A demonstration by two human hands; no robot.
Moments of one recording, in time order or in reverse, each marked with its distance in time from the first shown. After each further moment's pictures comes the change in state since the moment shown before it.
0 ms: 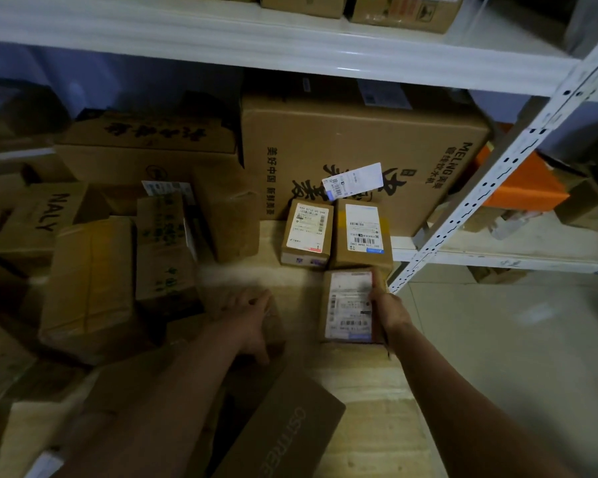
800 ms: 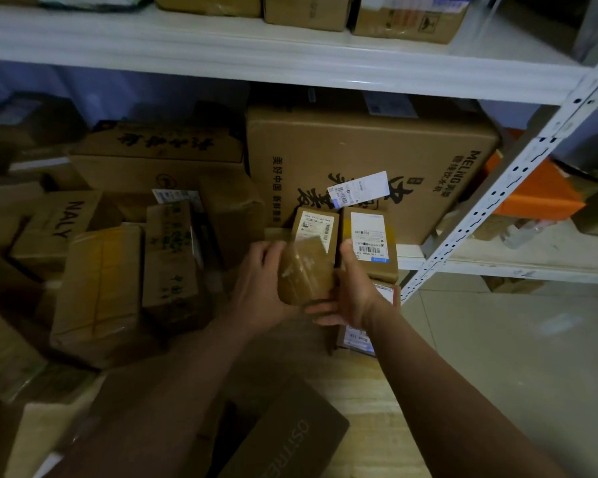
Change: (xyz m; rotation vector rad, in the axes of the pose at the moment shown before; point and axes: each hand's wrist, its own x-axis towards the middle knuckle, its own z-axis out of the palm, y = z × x) left_hand -0.012 0.030 -0.033 -0.362 0.708 0.278; right_hand -0.046 -0.066 0.047 0.057 -0.519 -0.012
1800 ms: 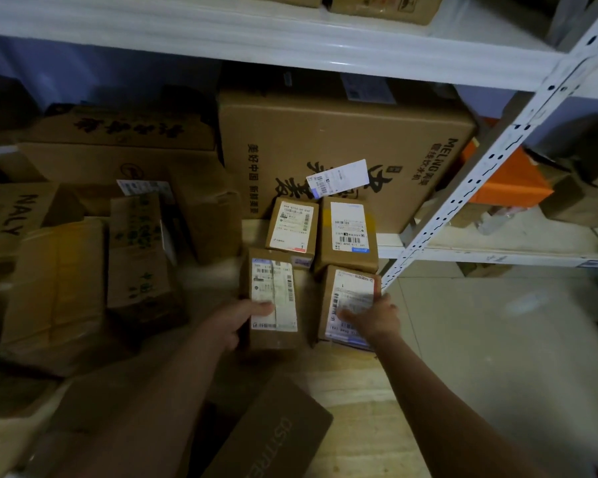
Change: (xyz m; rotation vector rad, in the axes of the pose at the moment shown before) left_hand 0.000 -0.031 0.034 -1.017 -0.480 -0.843; right_hand 0.020 0.071 -0.074 -0.621 0.697 0.010
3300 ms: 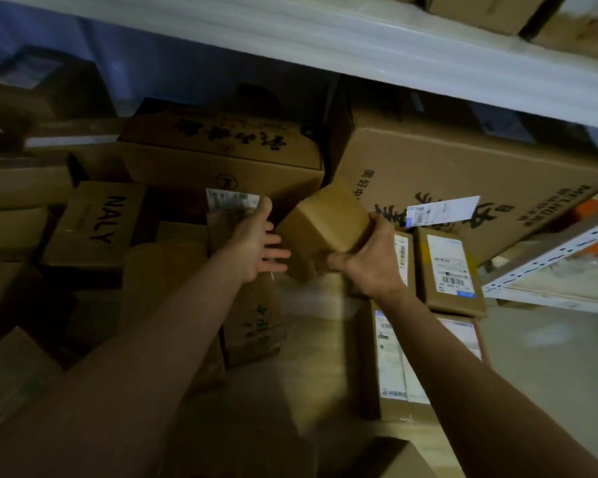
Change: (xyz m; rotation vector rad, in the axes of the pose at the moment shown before) left_hand 0.013 0.141 -0.149 -0.242 0.094 0.190; right_hand -0.050 -0.226 0.090 0.090 0.023 -0.616
